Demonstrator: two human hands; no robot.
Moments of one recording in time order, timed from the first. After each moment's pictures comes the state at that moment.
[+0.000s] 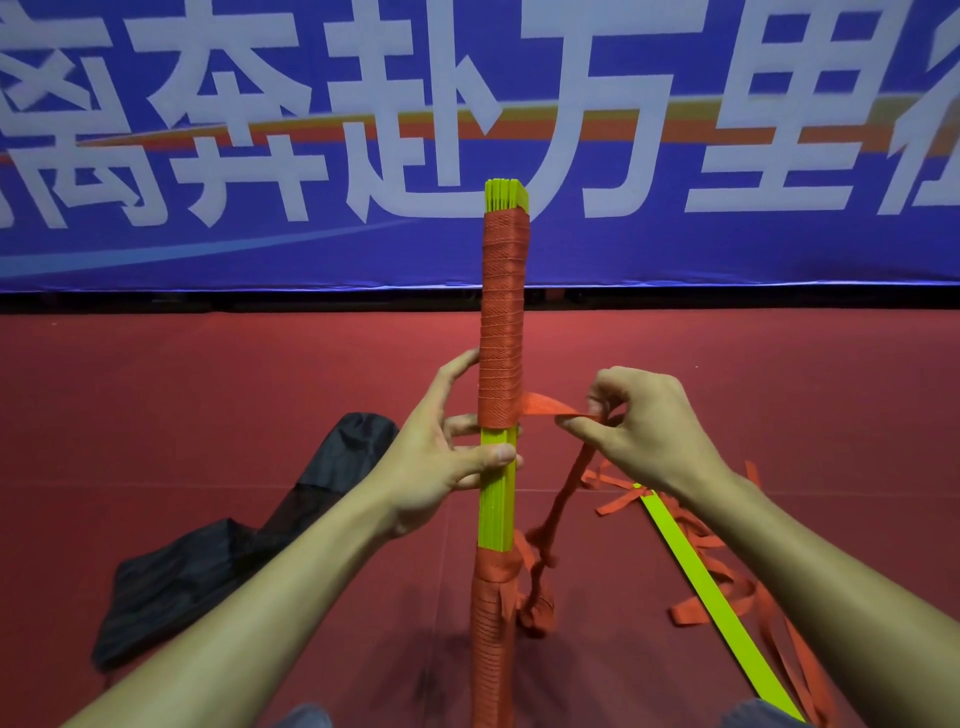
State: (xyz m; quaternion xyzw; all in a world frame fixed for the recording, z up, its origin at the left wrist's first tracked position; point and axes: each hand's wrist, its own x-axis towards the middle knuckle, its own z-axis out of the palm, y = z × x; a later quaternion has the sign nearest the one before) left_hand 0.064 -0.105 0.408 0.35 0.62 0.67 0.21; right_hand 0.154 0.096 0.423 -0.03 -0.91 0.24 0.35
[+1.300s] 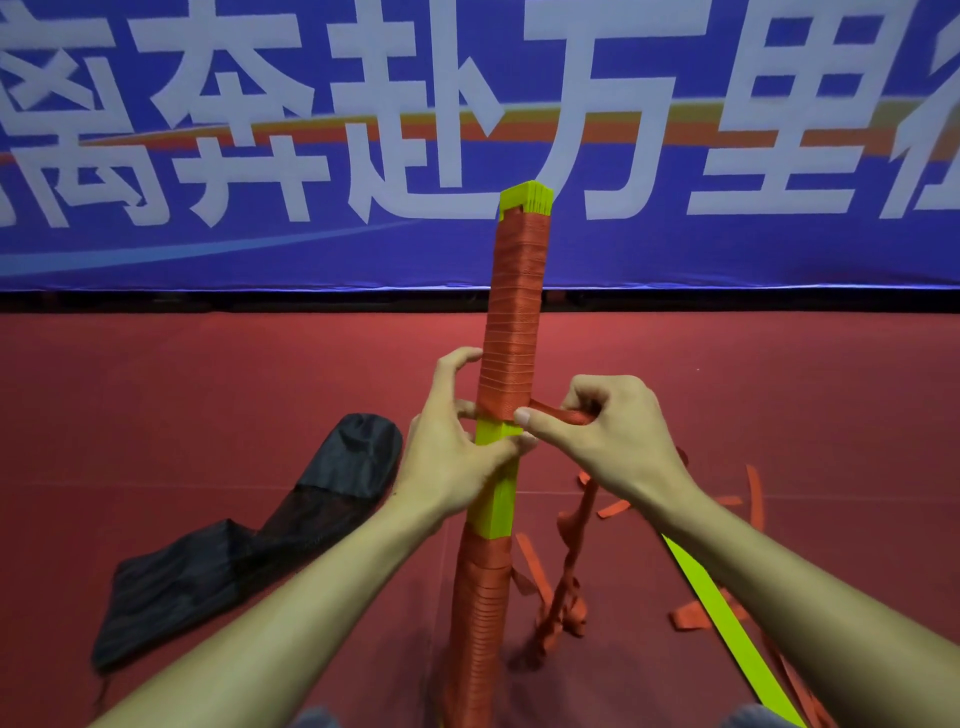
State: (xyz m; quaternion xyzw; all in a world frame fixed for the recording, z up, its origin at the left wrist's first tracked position) left_hand 0.066 -0.088 0.402 0.30 0.74 0.60 -0.01; right_hand 0.150 0.058 0.427 -0.07 -0.86 0.36 0.36
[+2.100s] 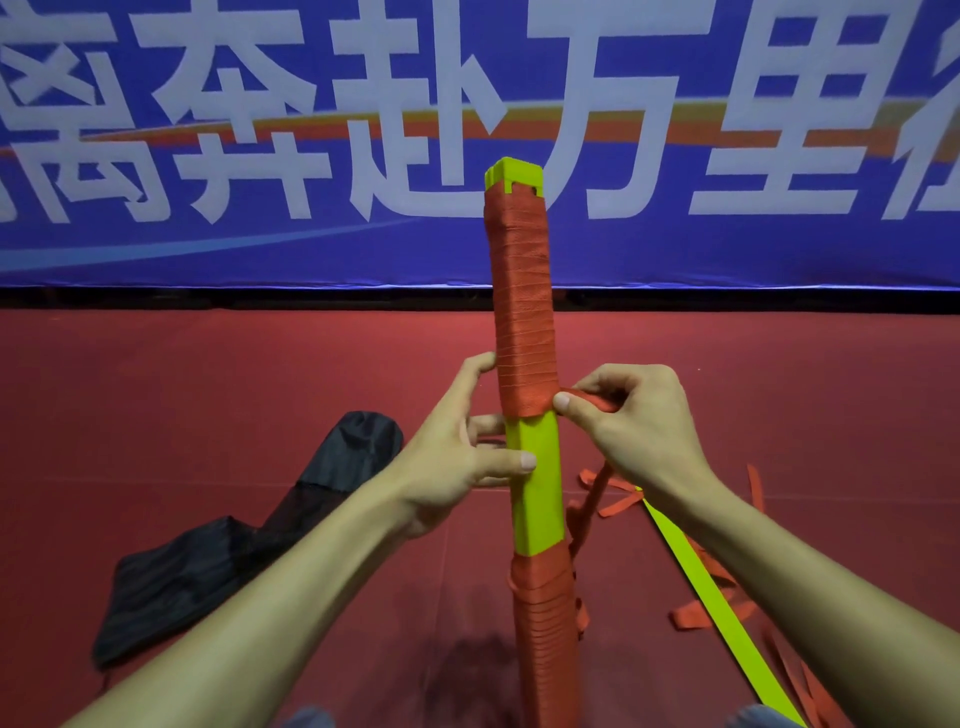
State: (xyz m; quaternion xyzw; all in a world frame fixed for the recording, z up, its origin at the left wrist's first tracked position) left_hand 0.068 -0.100 0.415 0.38 0.63 0.64 0.23; right_hand 0.148 0.069 0.429 -0.10 -0.84 0.39 0.38
